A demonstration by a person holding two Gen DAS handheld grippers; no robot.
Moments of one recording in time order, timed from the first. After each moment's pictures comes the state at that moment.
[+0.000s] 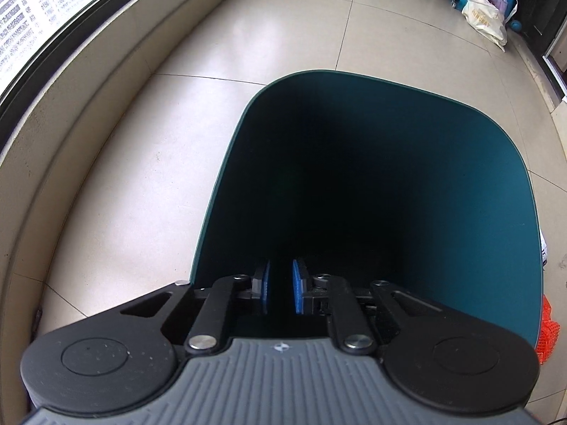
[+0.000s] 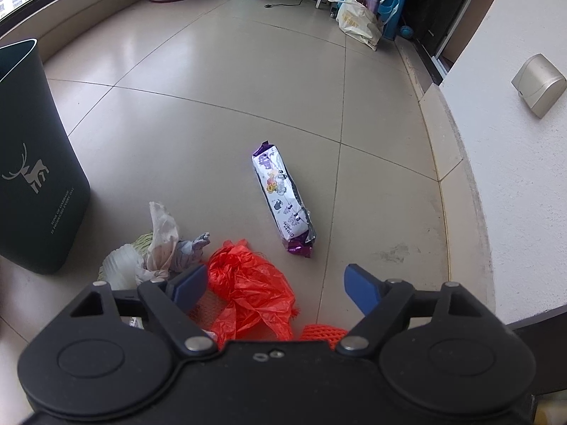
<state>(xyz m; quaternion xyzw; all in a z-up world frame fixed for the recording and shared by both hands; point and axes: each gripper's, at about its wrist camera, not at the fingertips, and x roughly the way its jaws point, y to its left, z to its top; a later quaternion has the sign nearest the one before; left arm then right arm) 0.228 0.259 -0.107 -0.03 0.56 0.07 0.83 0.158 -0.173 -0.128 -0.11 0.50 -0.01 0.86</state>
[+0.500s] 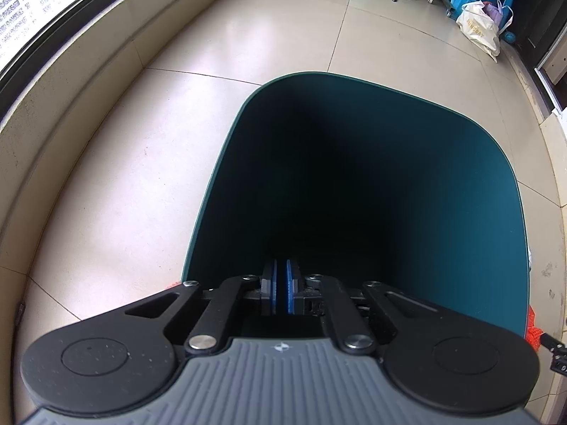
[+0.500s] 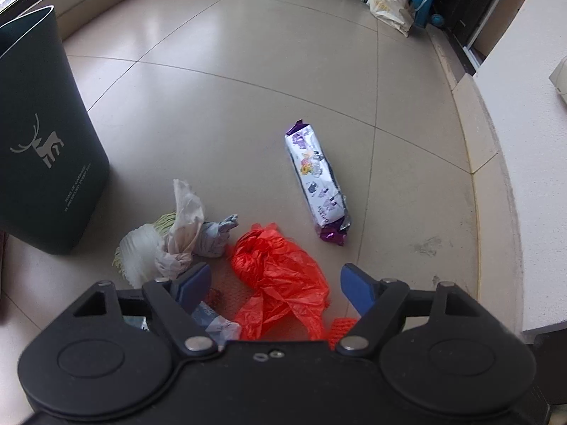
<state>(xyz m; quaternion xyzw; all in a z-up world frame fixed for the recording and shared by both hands) 0.238 0.259 -0.106 -0.07 0.56 0.05 0.83 0.167 -0.155 -0.163 -0.11 0.53 0.04 0.84</state>
